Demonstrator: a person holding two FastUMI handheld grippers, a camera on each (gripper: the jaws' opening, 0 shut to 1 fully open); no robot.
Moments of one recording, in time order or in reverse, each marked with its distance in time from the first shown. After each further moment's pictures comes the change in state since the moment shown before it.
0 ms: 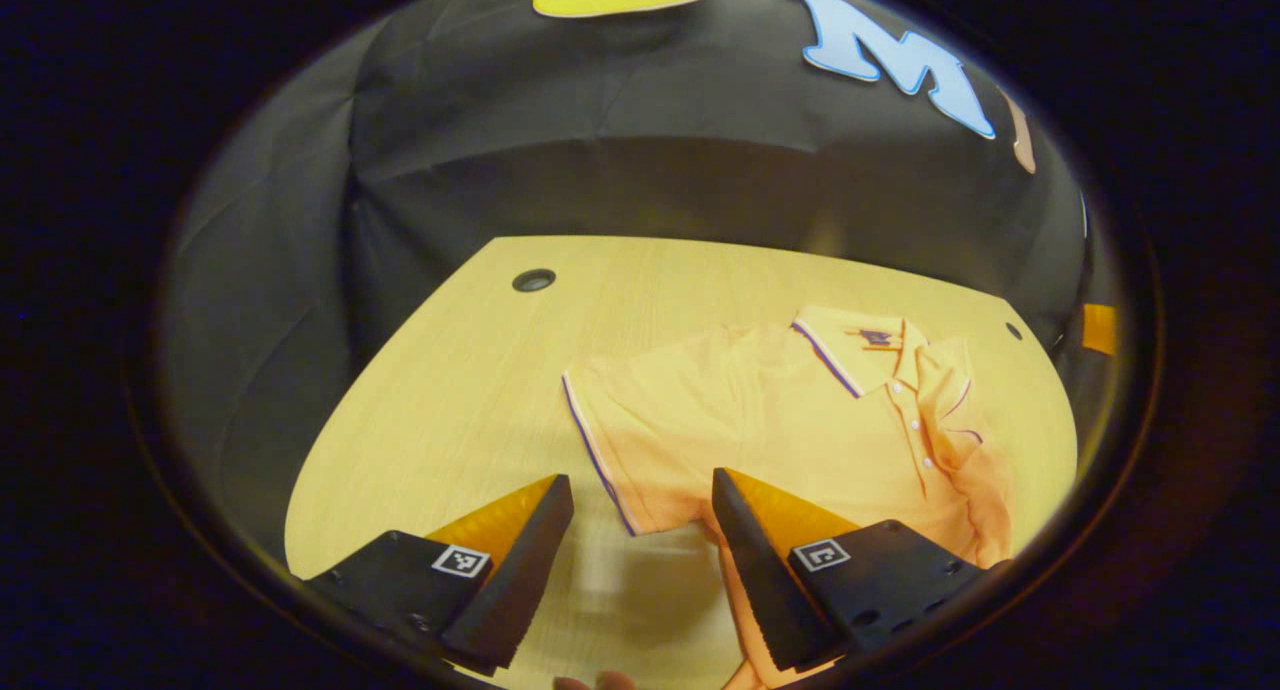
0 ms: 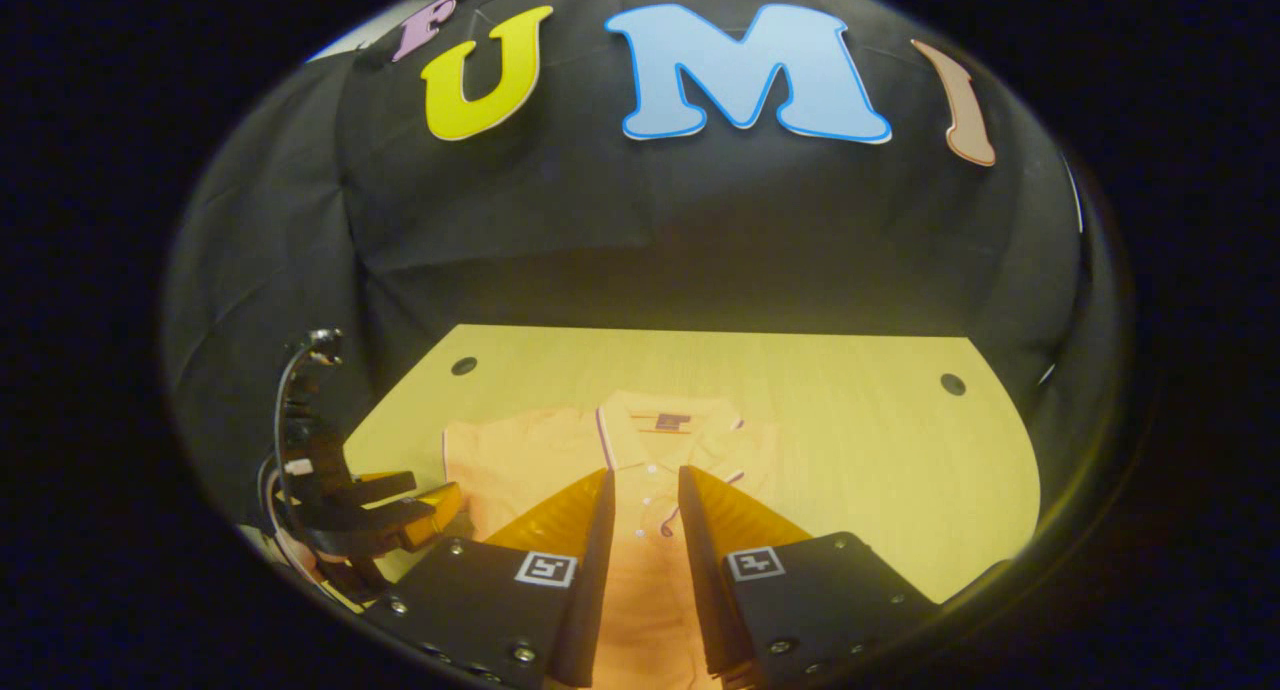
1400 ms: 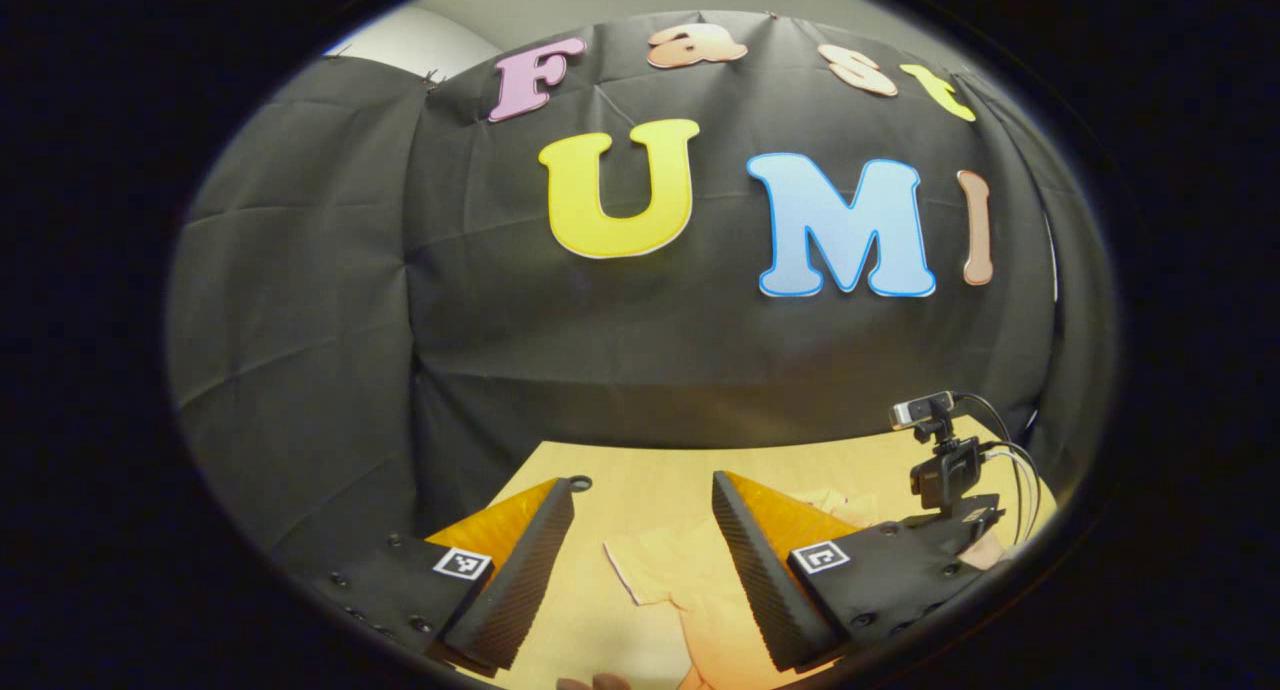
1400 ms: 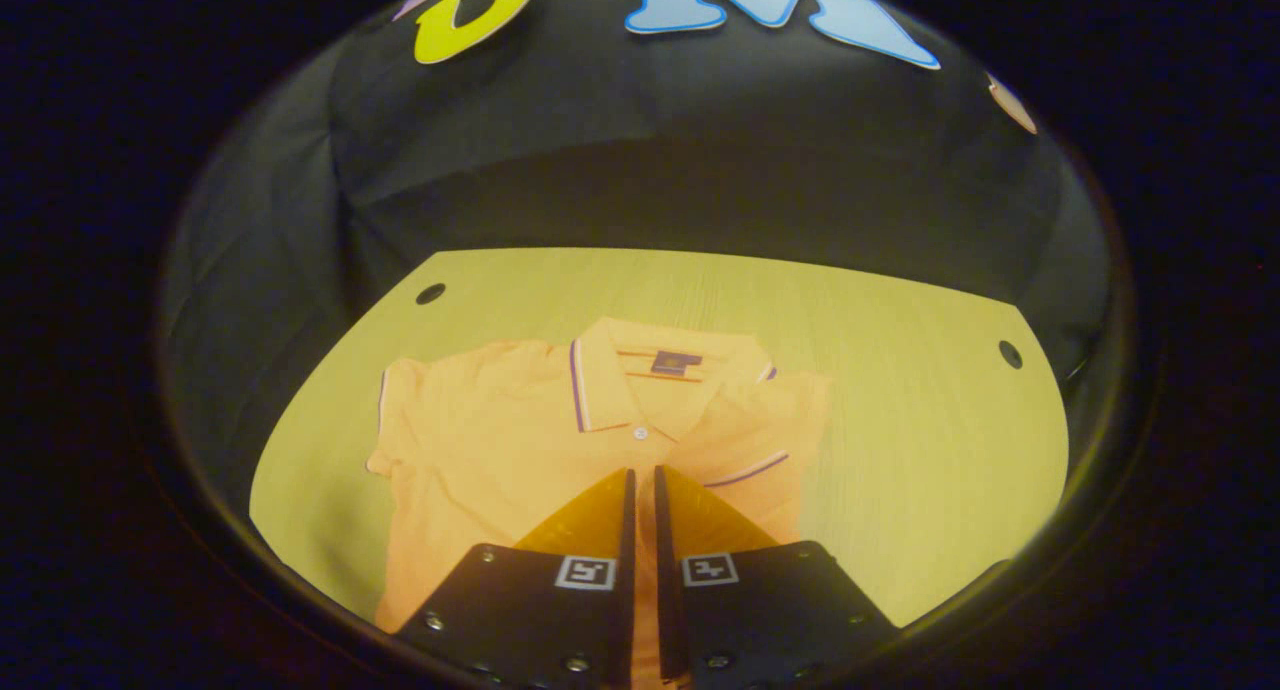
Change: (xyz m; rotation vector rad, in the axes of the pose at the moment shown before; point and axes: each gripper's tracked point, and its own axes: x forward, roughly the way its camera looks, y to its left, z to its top) left arm -0.257 -0.039 0.173 0.055 -0.512 0.052; right arm 0.105 -0.001 -0.073 -0.044 0.195 0.074
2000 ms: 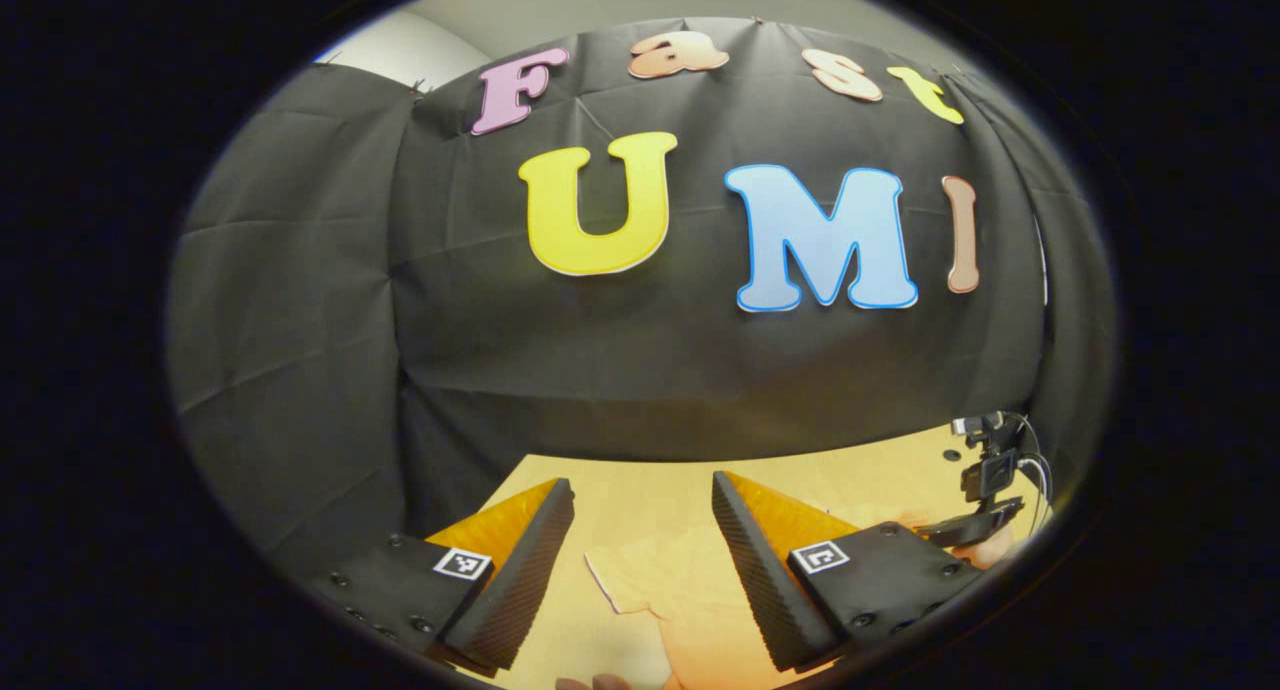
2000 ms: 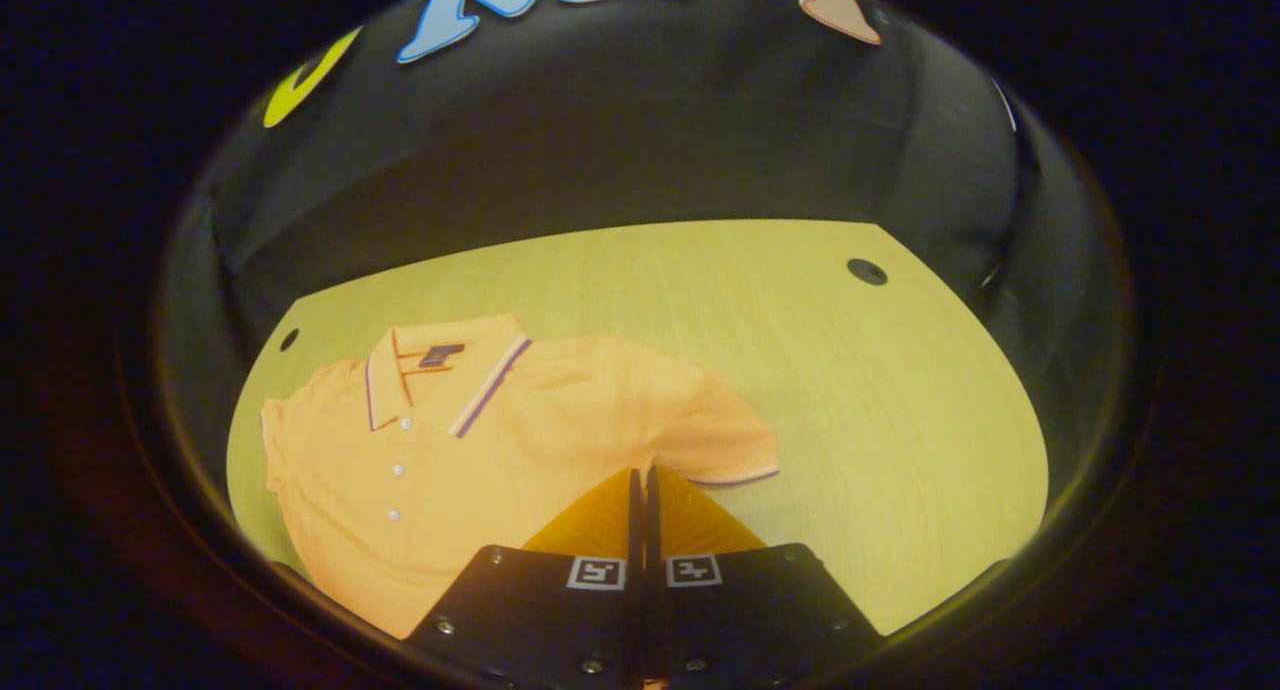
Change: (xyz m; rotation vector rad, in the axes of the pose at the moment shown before) left arm -0.008 -0.026 0.026 0.013 -0.041 -0.025; right arm -0.022 -0.151 -0.029 0.219 0.004 -0.266
